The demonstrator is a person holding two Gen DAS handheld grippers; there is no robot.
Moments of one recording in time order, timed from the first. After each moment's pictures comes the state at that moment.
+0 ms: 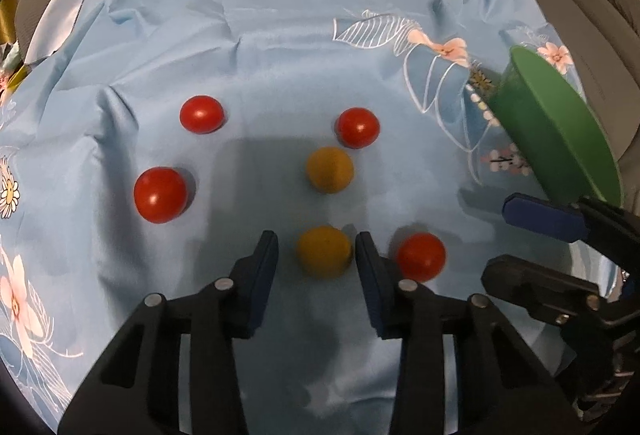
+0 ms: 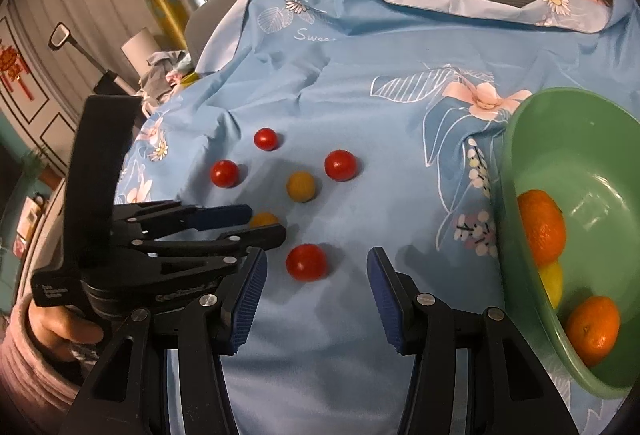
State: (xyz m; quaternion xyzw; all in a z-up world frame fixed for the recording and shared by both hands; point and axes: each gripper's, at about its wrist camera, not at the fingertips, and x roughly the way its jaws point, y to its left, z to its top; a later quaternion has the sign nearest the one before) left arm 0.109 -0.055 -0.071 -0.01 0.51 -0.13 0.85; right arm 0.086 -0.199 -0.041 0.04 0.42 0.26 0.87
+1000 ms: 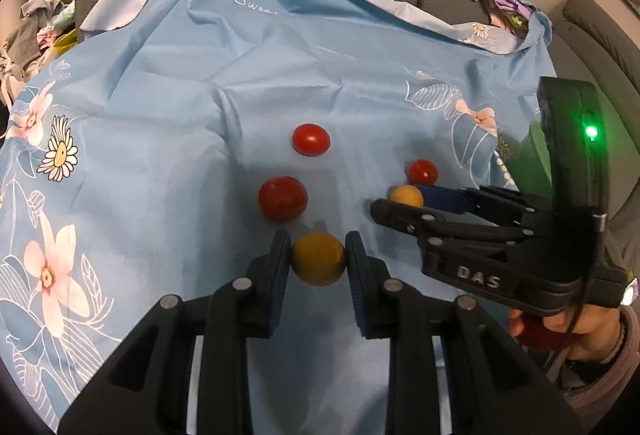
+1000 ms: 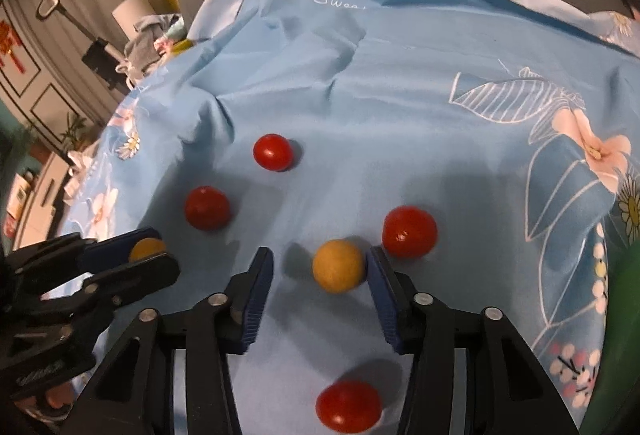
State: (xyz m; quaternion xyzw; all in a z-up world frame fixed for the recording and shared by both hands) left arm 0.093 0.017 -0.044 -0.09 0.47 -0.09 0.88; right arm 0.157 -0.119 -0.070 -0.02 0.46 0.27 0.85
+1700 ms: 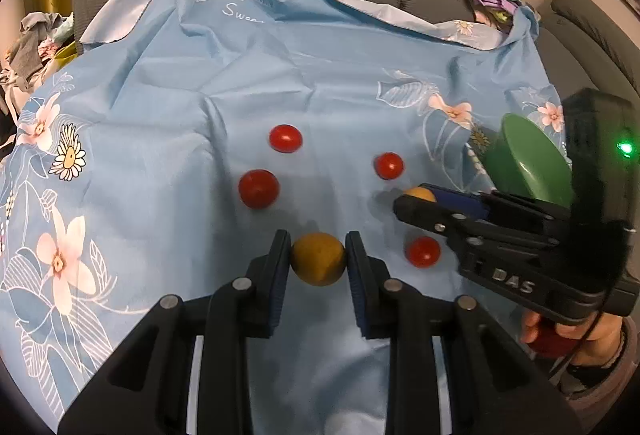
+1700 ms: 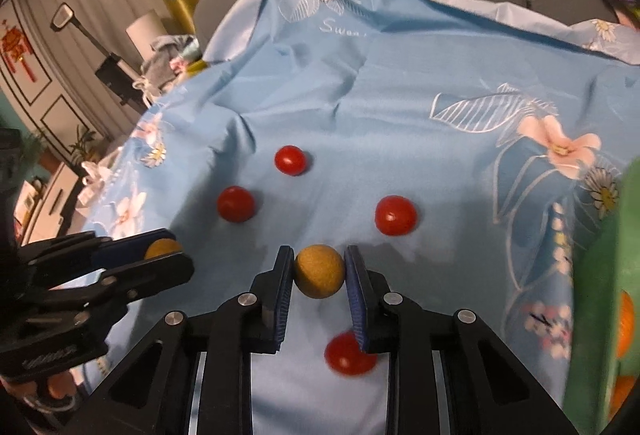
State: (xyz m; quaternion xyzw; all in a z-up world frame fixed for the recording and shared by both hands) left arm 0.072 0.001 -0.024 -0.08 0.46 -0.10 0.88; right arm 0.118 -0.150 -0.038 0.01 0.42 0.29 0.86
